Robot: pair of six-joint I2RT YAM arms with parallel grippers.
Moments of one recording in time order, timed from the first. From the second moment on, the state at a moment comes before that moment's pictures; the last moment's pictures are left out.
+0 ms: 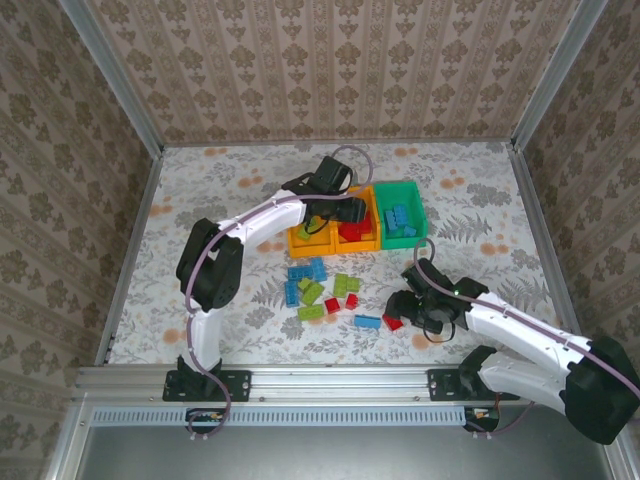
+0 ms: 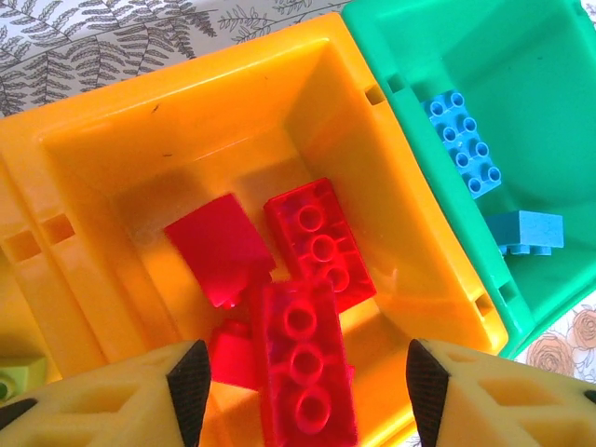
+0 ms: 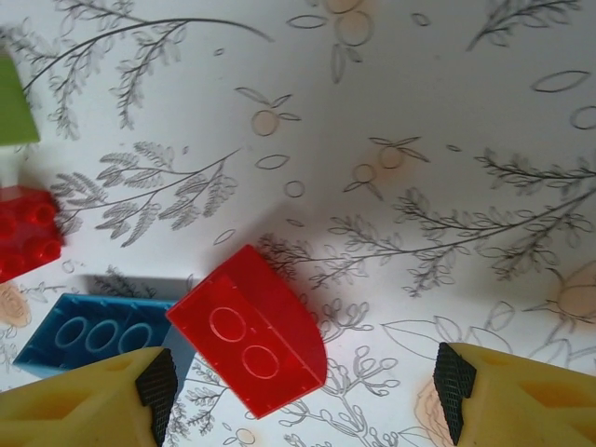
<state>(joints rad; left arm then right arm) -0.73 2.02 1.64 -0.51 0.10 -0.38 0.64 1.02 0.54 -0.72 -0.06 0.96</state>
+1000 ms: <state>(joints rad) -0.72 1.95 1.52 -0.49 0.10 -0.40 0.76 1.29 0.68 -0.79 -0.03 0.63</state>
